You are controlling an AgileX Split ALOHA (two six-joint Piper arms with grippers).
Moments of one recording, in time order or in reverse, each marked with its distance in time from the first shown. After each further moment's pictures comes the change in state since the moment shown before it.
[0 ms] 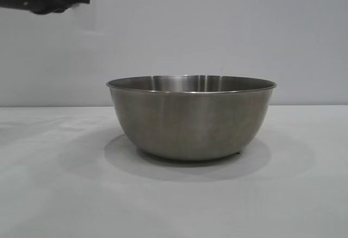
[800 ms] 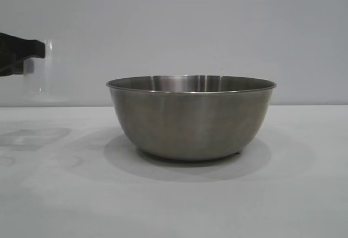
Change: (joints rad) left arm 0.007 0.000 0.391 -0.106 -0.099 -0.079; right arm 0.000 0.000 0.000 0.000 0.000 0.000
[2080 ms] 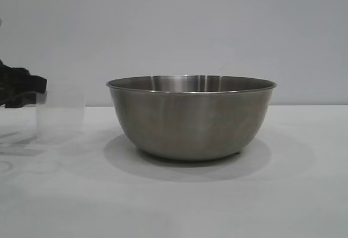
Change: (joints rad) left arm 0.000 0.103 0.024 0.050 -0.006 0.053; right arm 0.000 0.000 0.000 0.000 0.000 0.000
